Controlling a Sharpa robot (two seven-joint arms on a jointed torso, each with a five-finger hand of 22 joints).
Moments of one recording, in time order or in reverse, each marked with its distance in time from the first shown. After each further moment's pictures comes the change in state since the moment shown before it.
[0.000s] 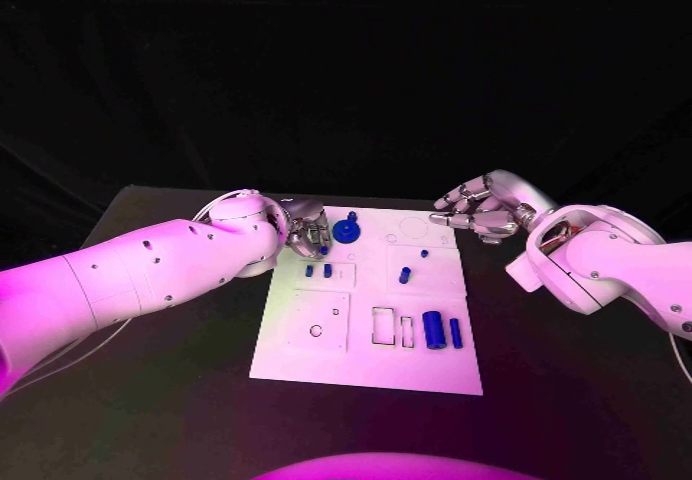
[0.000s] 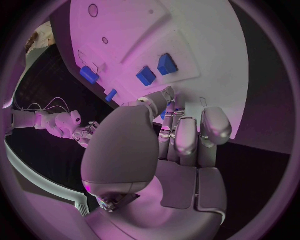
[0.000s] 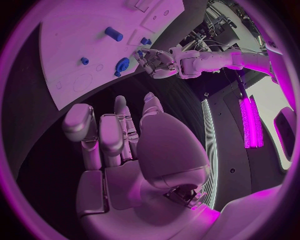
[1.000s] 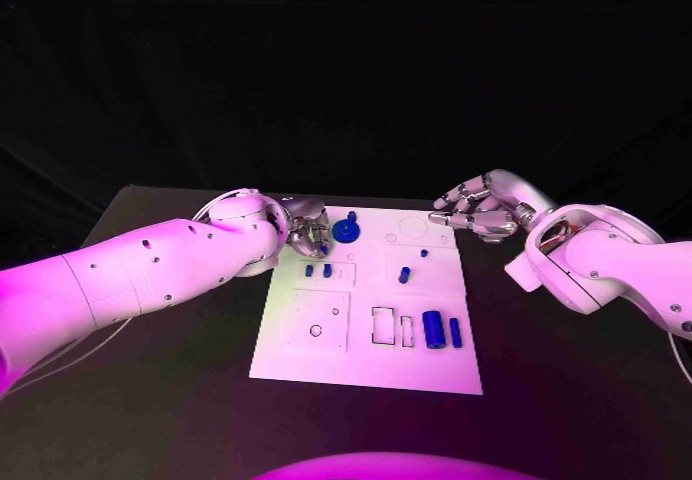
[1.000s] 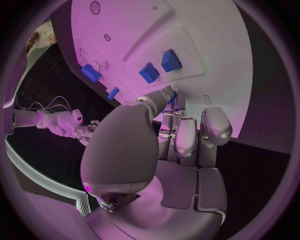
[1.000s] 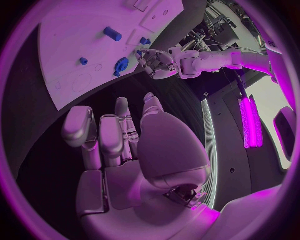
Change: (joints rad) left arm 0.001 0.000 0.001 0.003 0.006 -0.008 0.017; left_hand 0.014 0.014 0.003 -0.003 0.000 0.079 -0.011 0.052 0.031 -0.004 -0.004 0.020 -0.006 0.004 -0.004 0.004 0.016 0.000 0.004 -0.004 0.000 0.003; right arm 0.000 0.000 0.000 0.004 0.002 -0.002 0.001; right_hand -0.009 -0.009 0.033 0.000 0.000 0.005 -0.005 0.000 0.000 0.019 -0.006 0.143 0.134 0.000 0.000 0.027 0.007 -0.015 0.007 -0.007 0.054 0.023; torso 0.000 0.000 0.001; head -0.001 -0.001
